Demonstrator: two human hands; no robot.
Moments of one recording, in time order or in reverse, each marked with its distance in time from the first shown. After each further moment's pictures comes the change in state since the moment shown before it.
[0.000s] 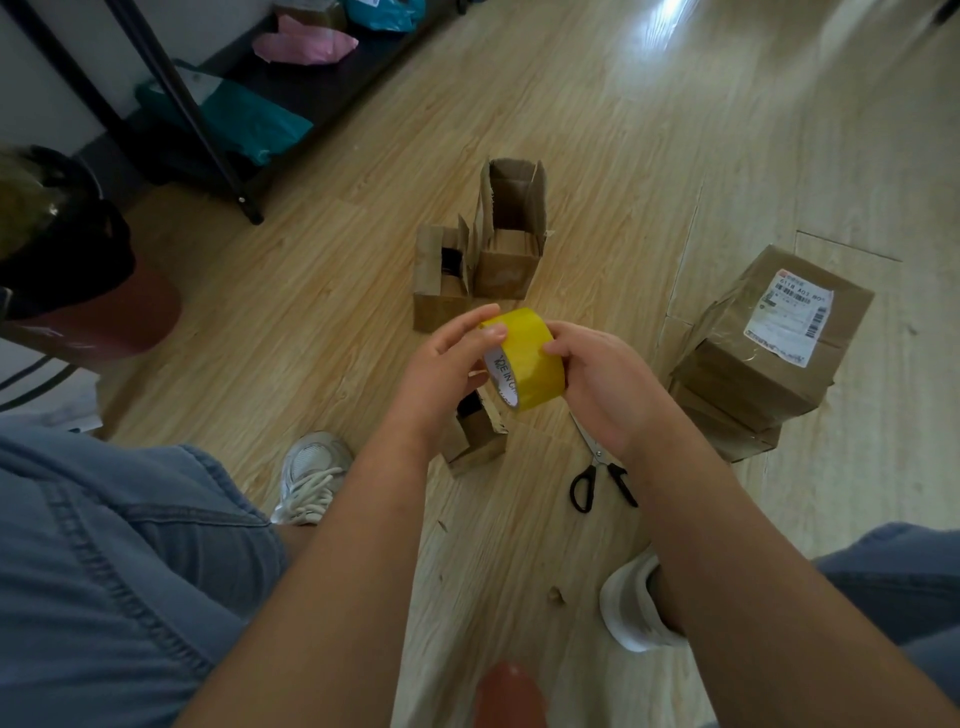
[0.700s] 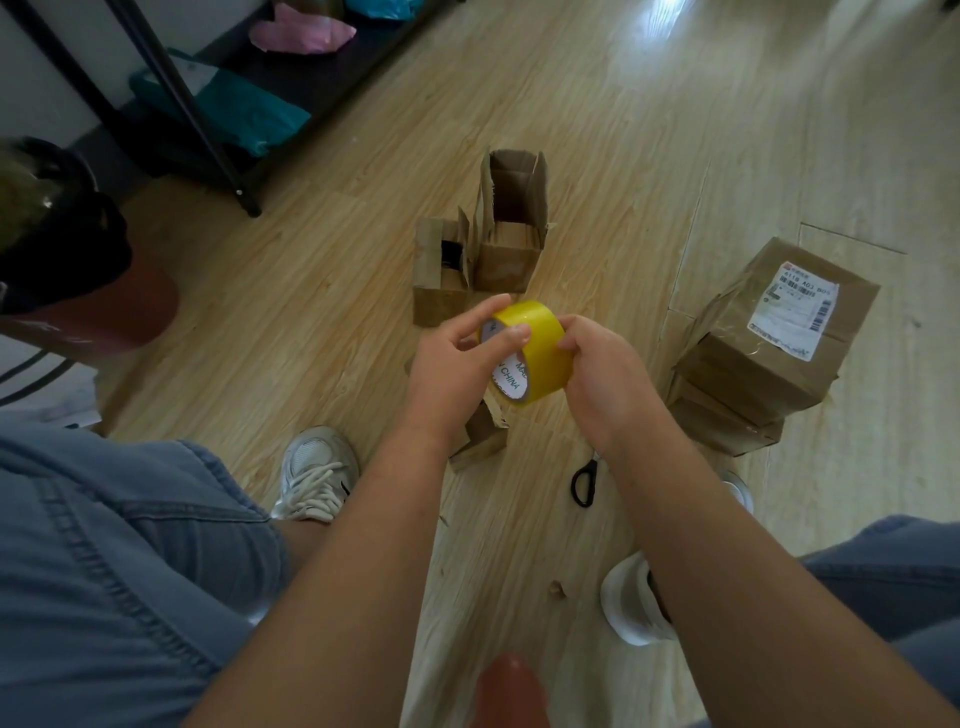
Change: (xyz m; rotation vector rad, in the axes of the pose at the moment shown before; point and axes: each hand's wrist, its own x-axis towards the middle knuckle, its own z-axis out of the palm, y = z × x) left_hand -0.006 0.001 0.012 0.101 0.068 0.139; right_hand -0.006 -0.002 0.015 -0.122 0.204 -0.004
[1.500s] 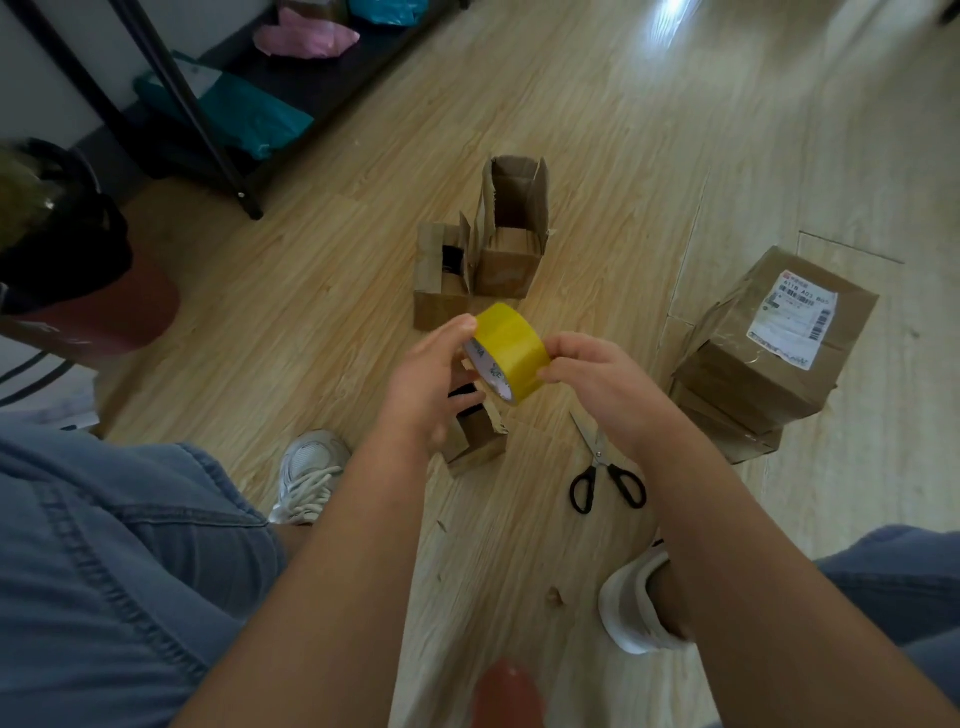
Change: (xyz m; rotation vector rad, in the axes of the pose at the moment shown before) left_hand 0.012 -0.008 -0.013 -0.233 0.126 -0.313; right_hand 0.004 -0.001 -0.019 -0.316 -0.254 -0.058
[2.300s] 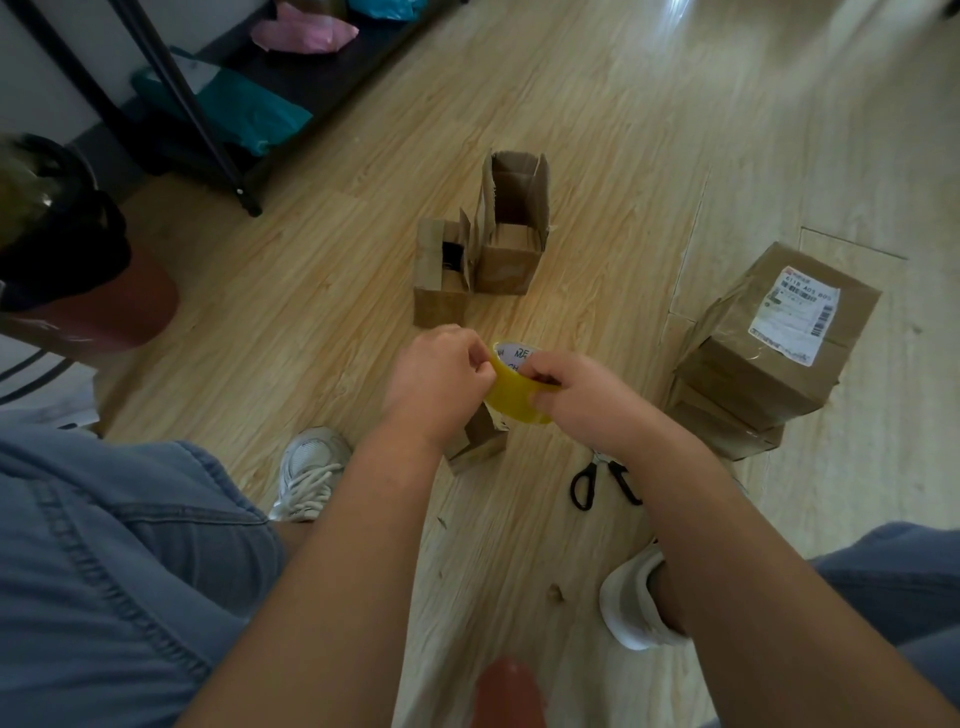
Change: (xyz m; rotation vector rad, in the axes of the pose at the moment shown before) left_hand 0.002 0.002 -0.002 1.237 0.114 0.621; right_hand -0.003 -0.001 0.011 -0.386 -0.091 -0.061
